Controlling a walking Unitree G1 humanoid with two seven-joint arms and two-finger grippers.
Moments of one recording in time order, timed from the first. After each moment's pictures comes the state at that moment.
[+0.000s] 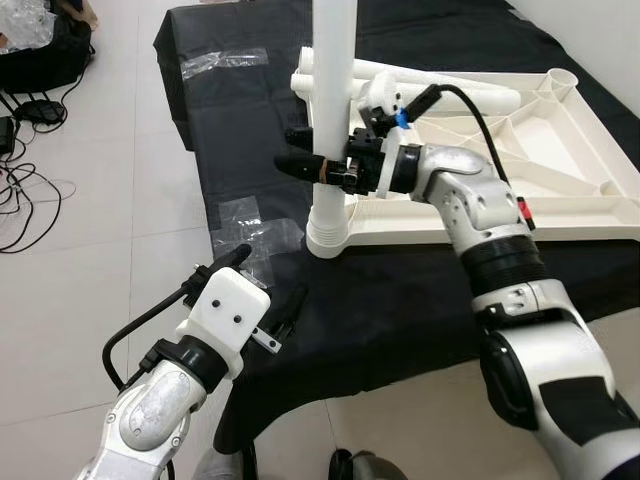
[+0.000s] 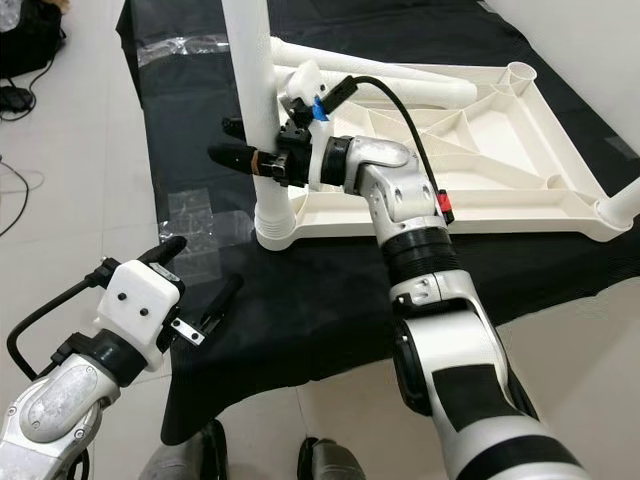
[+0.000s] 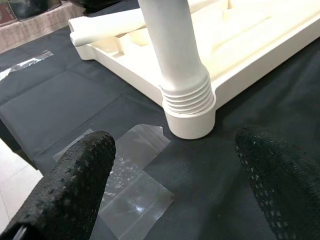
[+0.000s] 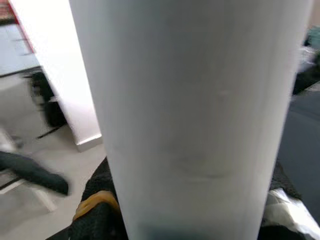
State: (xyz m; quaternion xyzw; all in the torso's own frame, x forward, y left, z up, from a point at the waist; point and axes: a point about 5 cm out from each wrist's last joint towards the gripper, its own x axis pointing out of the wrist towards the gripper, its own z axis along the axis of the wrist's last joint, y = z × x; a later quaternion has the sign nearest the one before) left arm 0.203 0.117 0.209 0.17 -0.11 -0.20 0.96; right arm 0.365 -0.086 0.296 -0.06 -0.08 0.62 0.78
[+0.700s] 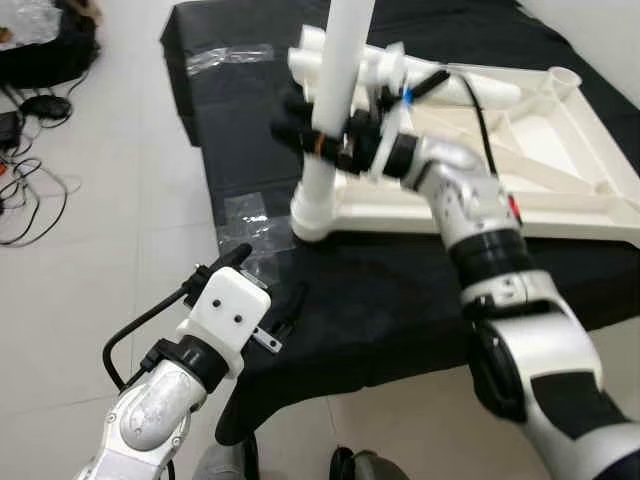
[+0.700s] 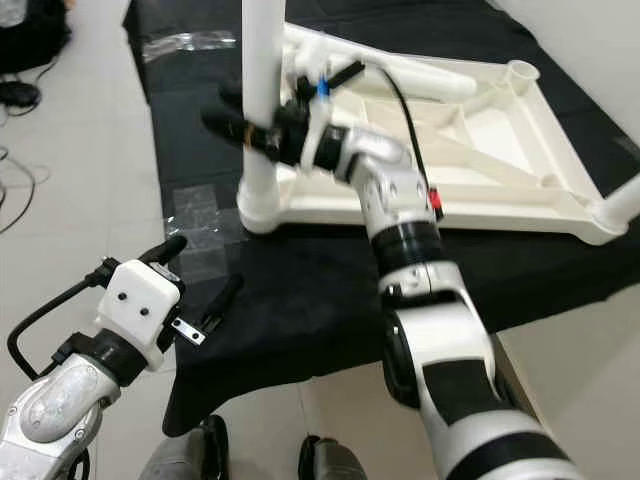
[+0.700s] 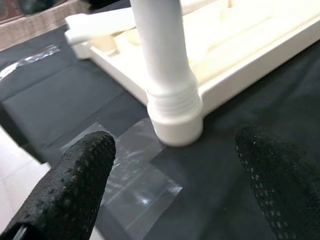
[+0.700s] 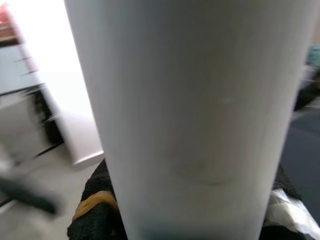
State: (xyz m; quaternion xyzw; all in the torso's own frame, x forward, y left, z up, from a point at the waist) left arm 0.203 0.117 0.209 0.17 -0.11 -0.20 0.96; right arm 0.364 -0.078 0.288 -0.04 -0.11 0.63 0.77
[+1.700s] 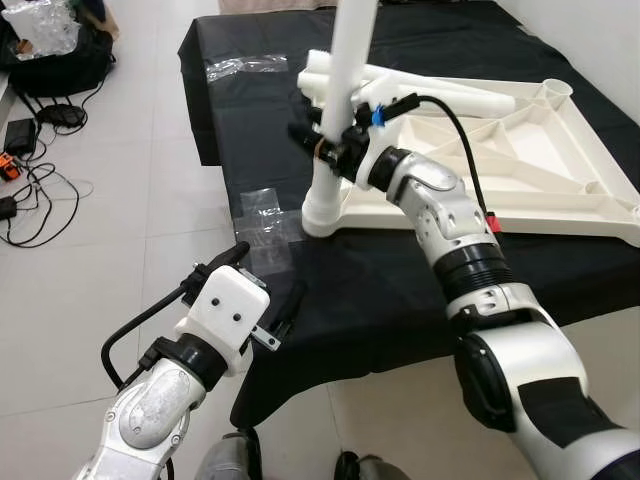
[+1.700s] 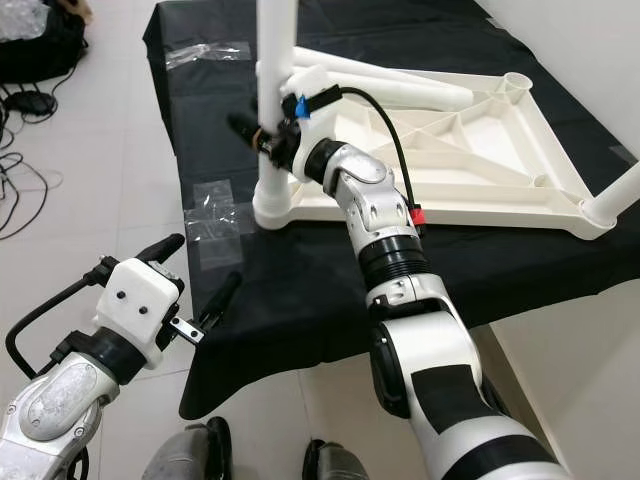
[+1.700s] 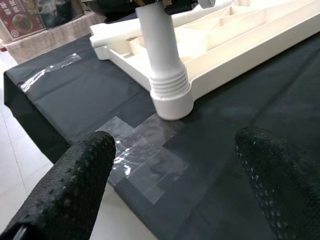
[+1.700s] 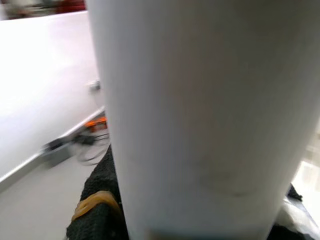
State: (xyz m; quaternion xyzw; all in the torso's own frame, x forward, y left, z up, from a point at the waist) left arm 0.205 0.119 0.210 0.17 -0.12 -0.19 0.96; right arm 0.406 -0.090 0.283 -0.01 -0.10 0.30 0.95
